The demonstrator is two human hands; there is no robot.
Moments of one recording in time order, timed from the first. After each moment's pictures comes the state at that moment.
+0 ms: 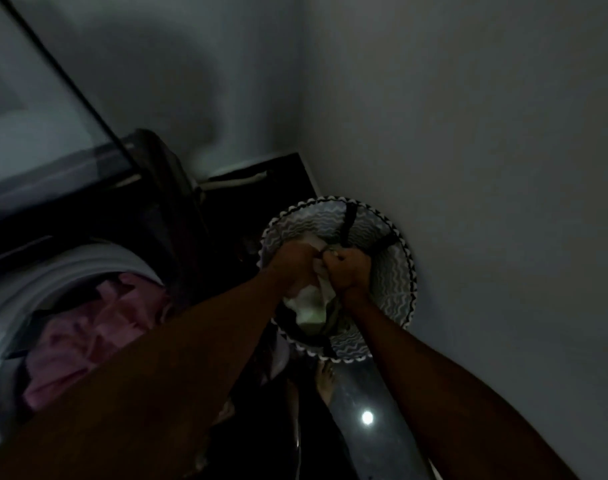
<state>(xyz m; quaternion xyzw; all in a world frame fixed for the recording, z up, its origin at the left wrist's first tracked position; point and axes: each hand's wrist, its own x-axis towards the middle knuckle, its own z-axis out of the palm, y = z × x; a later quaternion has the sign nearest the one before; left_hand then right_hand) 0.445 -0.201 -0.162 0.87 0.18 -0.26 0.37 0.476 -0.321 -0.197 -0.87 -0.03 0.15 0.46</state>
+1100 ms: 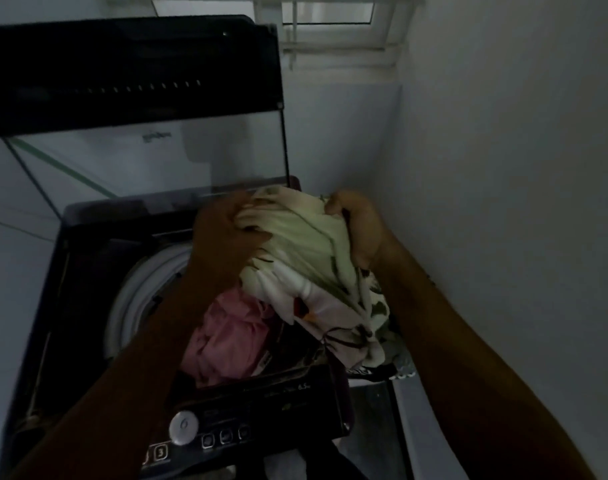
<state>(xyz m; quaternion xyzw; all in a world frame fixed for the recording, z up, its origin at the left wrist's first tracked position) 0.237 -0.072 0.116 0.79 0.22 0.29 0.50 0.406 -0.188 0.092 -0.51 -0.13 0.52 0.67</state>
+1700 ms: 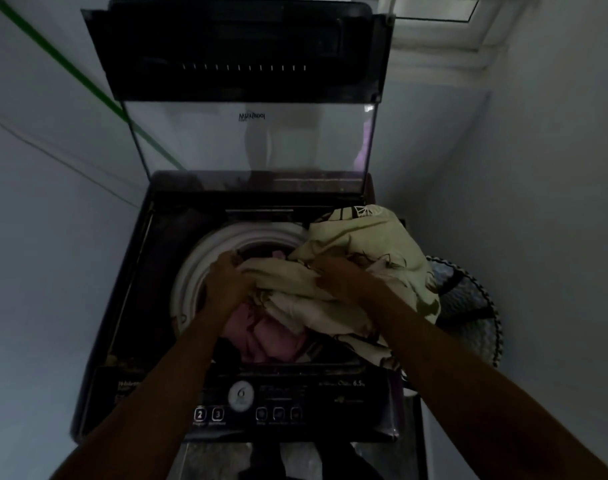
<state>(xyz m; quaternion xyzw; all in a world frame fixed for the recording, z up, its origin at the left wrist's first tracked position) 0.115 -0.003 -0.040 0.70 0.52 0.12 0.46 0.326 -0.122 -0.030 -0.76 -0.55 0.34 0.05</state>
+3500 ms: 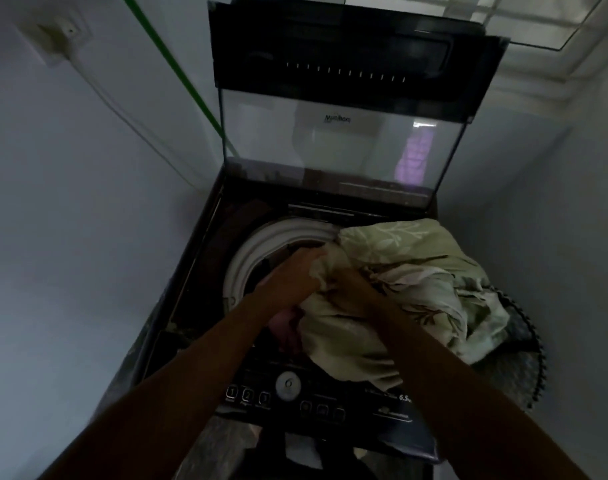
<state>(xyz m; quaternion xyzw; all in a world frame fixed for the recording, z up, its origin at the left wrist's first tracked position) 0.114 0.003 -0.032 0.80 0.35 0.04 0.48 0.250 -0.082 -0.031 -0.78 -0.48 0.39 0.08</state>
